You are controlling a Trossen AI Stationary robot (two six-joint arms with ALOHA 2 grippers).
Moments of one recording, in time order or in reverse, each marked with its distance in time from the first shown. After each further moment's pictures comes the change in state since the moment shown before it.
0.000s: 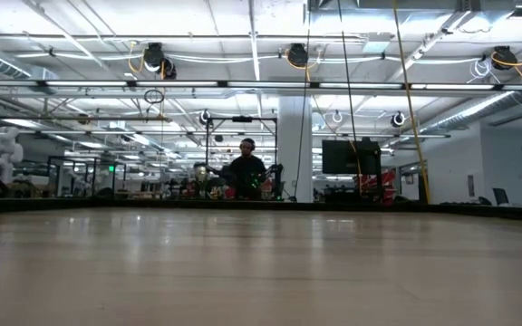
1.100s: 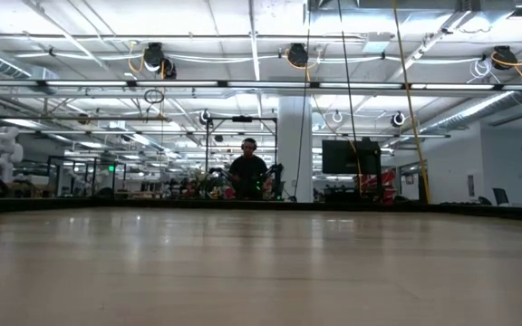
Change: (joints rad) left arm -0.080 -0.050 0.001 -0.077 0.003 -0.001; right arm 0.252 -0.418 -0.001 -0.592 0.248 0.226
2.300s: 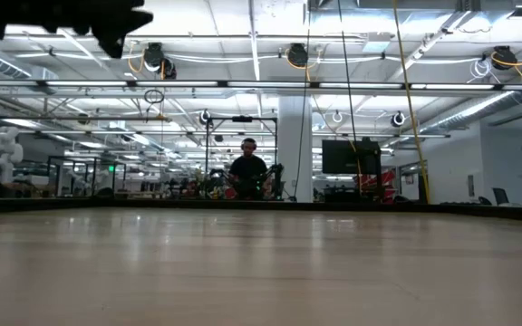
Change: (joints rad) left arm 0.297 -0.764 -0.831 0.051 0.325 -0.155; right arm 0.280 0.069 0.000 -0.082 0.316 0.377
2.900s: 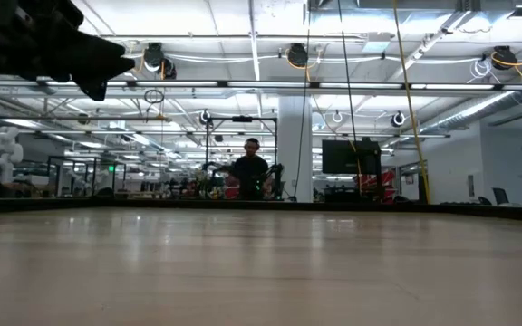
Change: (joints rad) left arm 0.008 -0.215 -0.293 0.096 -0.012 -0.025; right arm 0.046 -0.003 0.000 0.002 0.026 0.079
